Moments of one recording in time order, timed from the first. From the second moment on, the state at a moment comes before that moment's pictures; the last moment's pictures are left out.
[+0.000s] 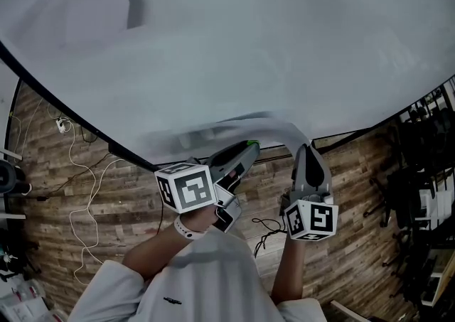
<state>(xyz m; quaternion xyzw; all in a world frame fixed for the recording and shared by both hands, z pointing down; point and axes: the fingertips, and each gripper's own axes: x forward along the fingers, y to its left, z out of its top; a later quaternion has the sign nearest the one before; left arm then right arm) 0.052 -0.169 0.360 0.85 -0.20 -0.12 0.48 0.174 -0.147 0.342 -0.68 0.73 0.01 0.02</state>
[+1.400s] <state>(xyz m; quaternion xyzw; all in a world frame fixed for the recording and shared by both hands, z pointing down) 0.027 -0.157 0.369 0.94 -0.32 0.00 0.10 0.212 -0.074 0.381 -0.76 0.65 -0.03 0.05</state>
